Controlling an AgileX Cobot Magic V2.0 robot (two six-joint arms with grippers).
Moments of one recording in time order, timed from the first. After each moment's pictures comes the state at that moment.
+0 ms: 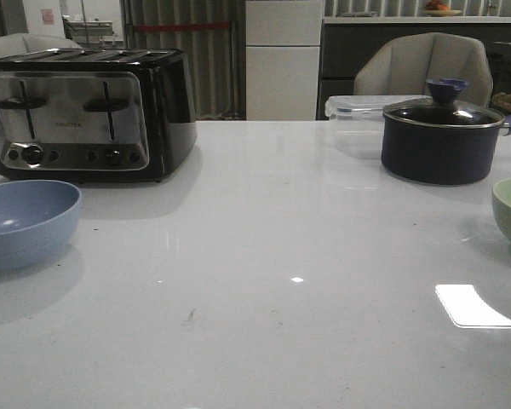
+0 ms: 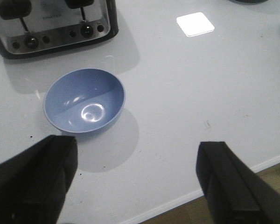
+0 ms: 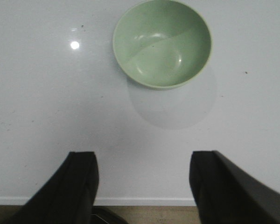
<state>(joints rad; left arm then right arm) -0.36 0.53 -0.70 -0.07 0.82 0.08 -0.05 0.88 -0.83 -0.02 0.90 0.06</state>
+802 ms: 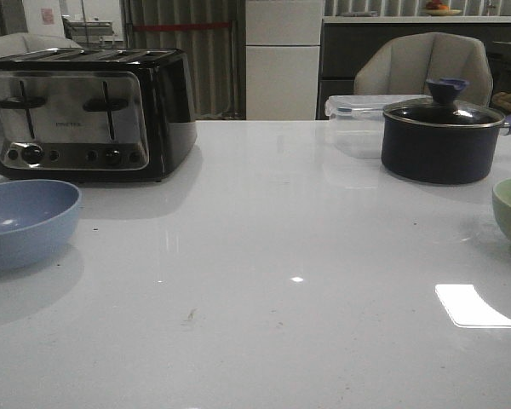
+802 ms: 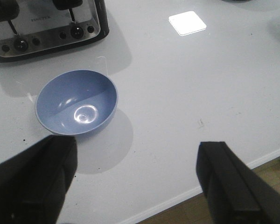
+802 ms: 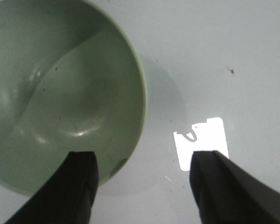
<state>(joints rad) -0.38 0.53 -0.70 -0.08 0.82 0.08 -0.33 1.66 -1.17 0.11 0.86 -0.04</state>
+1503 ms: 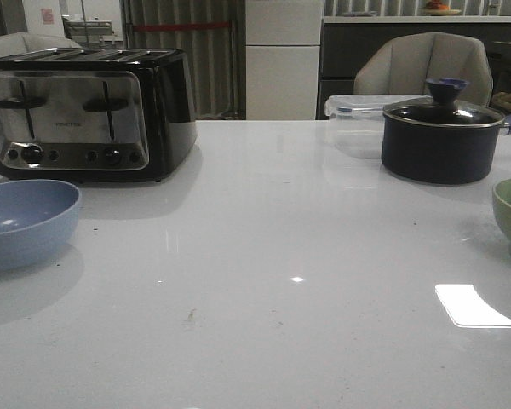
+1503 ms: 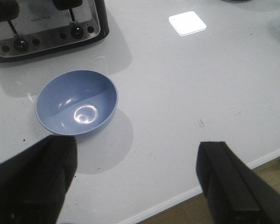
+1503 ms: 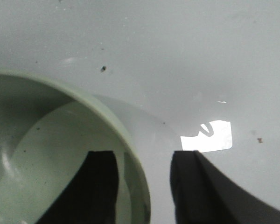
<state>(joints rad) -0.38 0.53 -0.70 -0.08 0.82 0.08 -0.33 1.93 -1.40 0.14 0.91 -0.07</state>
